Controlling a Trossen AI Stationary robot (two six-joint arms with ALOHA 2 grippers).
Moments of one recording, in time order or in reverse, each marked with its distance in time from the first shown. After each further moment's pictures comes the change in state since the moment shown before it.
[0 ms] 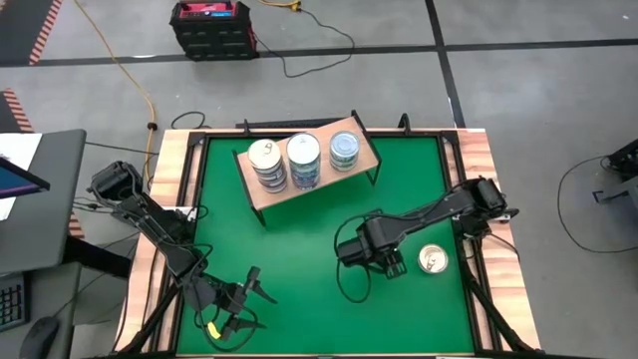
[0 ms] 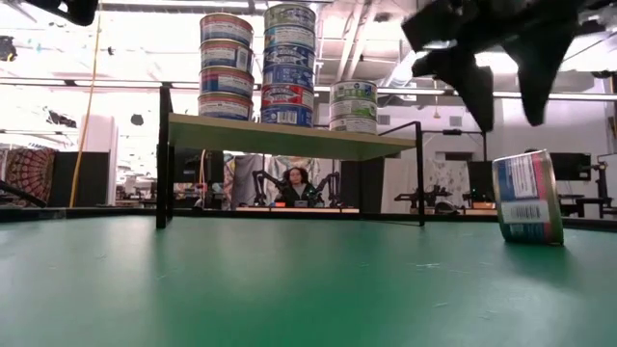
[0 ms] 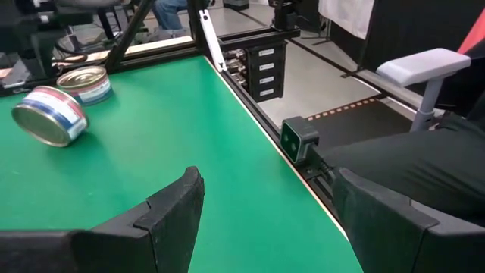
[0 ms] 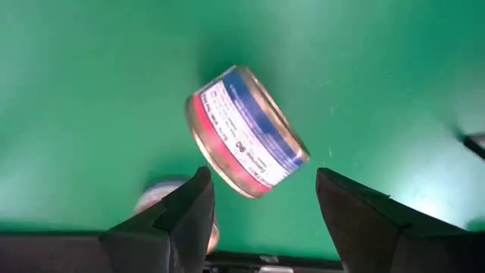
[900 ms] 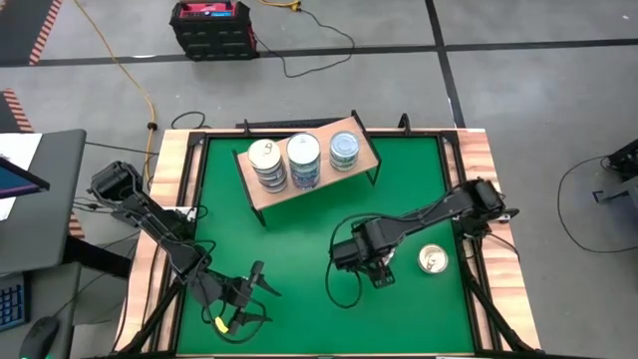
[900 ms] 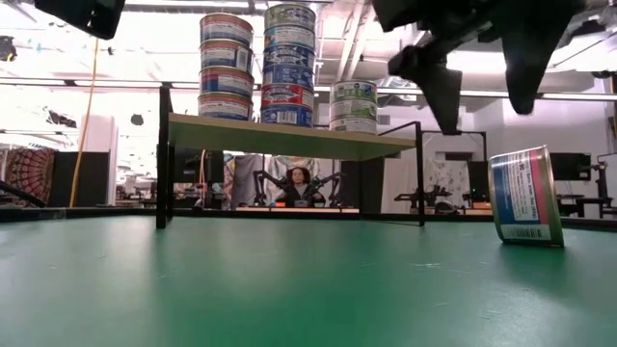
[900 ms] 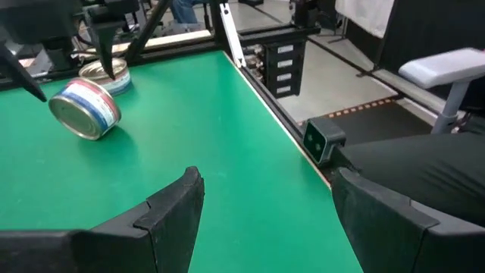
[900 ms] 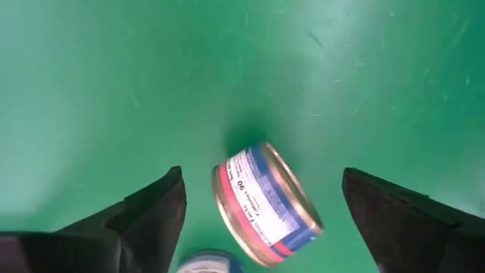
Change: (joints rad) left arm 0.052 0.000 0.000 -0.011 0.004 -0.011; right arm 0.017 0.019 0.037 0.197 -0.110 0.009
